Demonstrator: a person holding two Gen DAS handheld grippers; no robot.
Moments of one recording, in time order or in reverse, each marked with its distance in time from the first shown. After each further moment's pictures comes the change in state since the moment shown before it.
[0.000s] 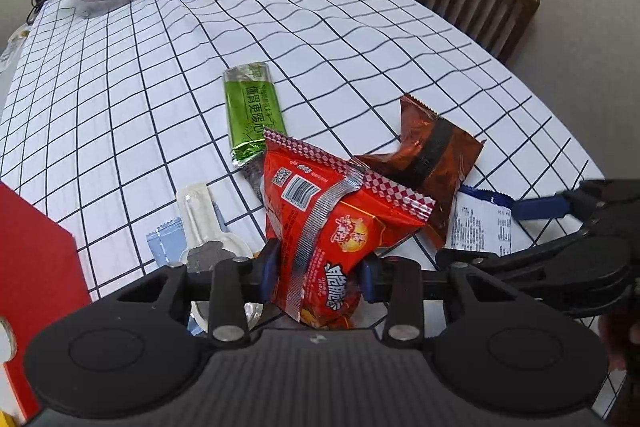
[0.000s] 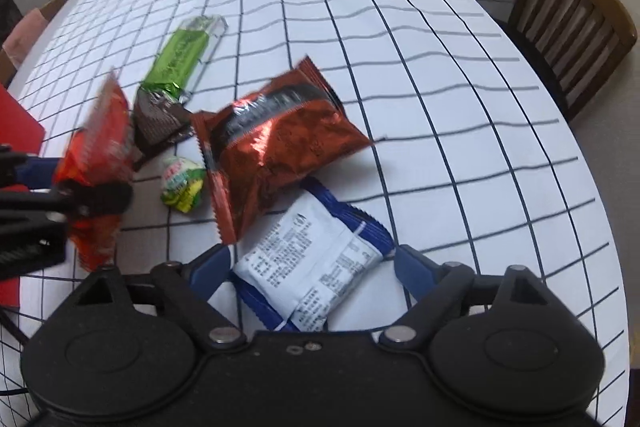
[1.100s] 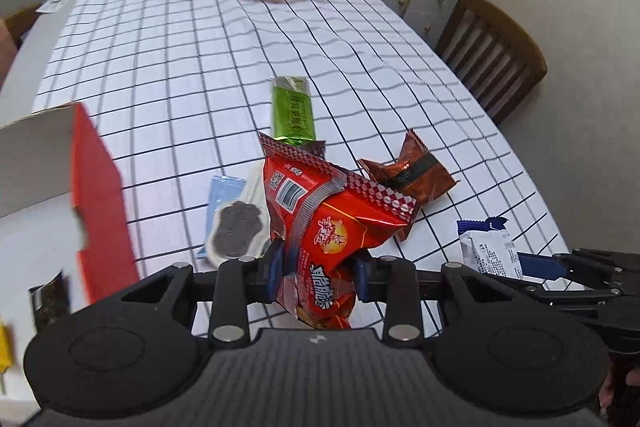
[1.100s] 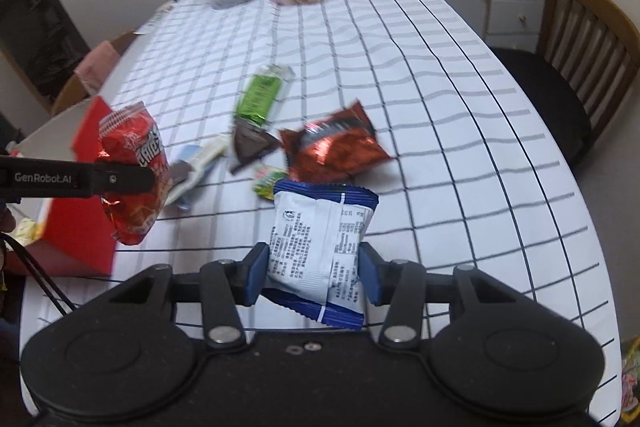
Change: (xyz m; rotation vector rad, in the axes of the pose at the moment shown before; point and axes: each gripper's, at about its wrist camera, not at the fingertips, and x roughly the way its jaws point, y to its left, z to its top) left arm -0.083 0.029 -0.022 -0.232 -0.048 -0.049; right arm -0.105 0.003 -0.031 -0.052 -0.129 0.187
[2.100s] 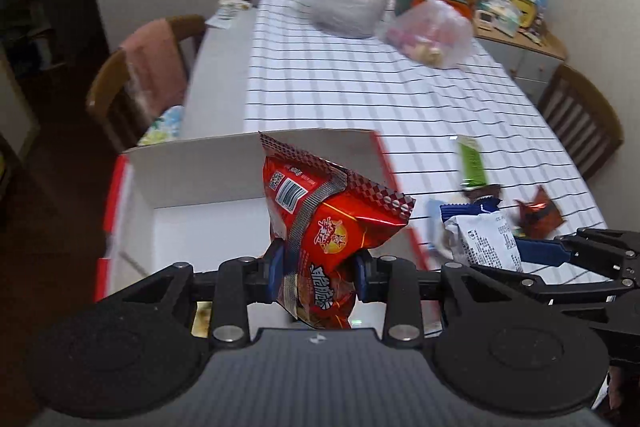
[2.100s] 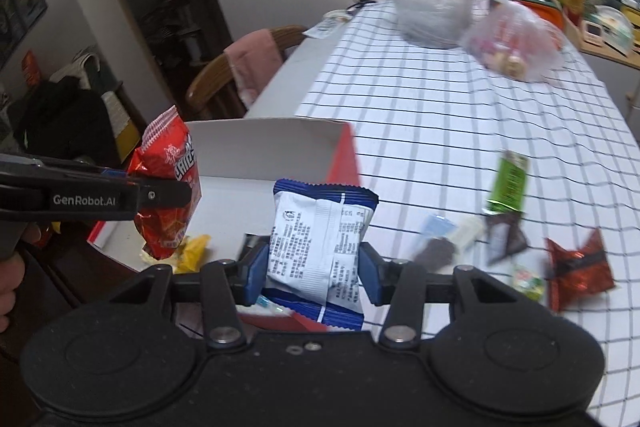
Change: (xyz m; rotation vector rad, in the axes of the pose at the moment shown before) left arm -0.144 0.161 -0.039 -0.139 -0.124 0.258; right arm 0.019 0.233 0.037 -0.284 -0.038 0.217
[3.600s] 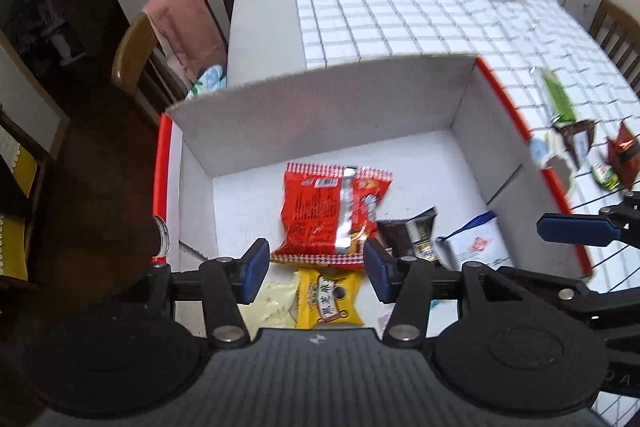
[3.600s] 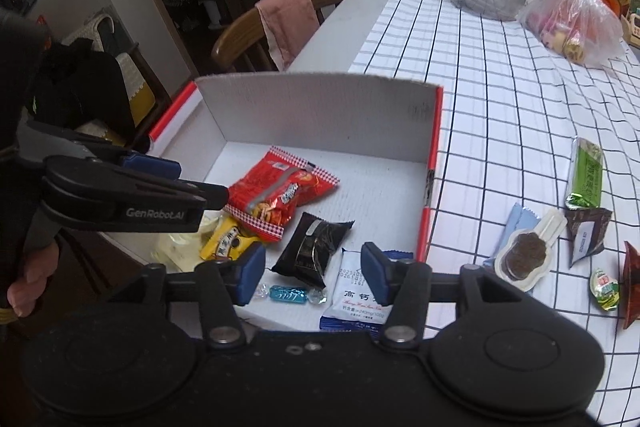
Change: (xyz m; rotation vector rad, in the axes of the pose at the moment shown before) left arm 0.059 0.045 -0.006 0.097 0.133 0.112; right arm 0.045 0.041 -0.003 -0.029 0.076 0.044
